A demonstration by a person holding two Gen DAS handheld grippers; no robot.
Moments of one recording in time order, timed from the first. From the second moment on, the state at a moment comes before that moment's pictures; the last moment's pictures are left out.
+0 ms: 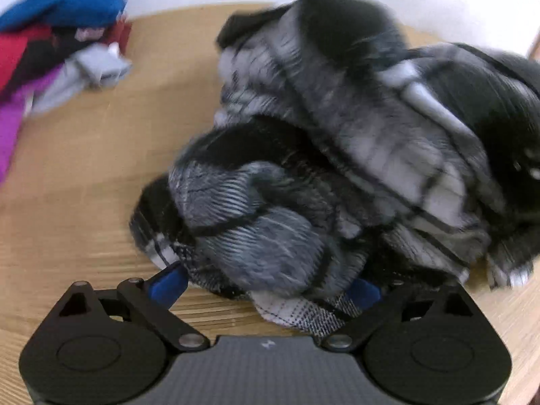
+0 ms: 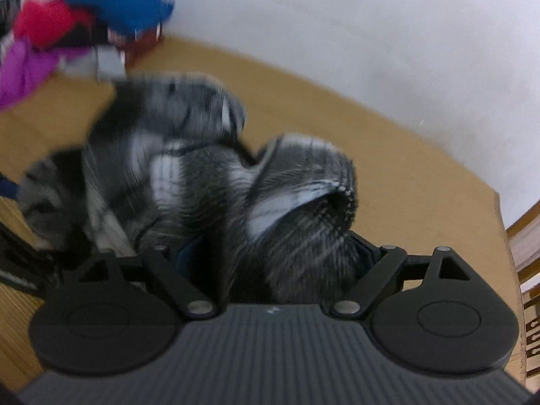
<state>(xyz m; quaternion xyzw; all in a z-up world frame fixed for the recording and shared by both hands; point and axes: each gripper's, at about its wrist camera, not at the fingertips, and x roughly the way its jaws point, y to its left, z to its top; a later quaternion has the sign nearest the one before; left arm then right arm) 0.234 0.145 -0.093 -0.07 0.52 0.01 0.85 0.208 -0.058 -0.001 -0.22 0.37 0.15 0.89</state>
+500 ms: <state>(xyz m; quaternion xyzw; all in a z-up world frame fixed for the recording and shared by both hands) 0.215 0.137 -0.031 -0.04 0.46 0.04 0.89 0.121 -0.227 0.036 -0.05 0.40 0.06 0.91</state>
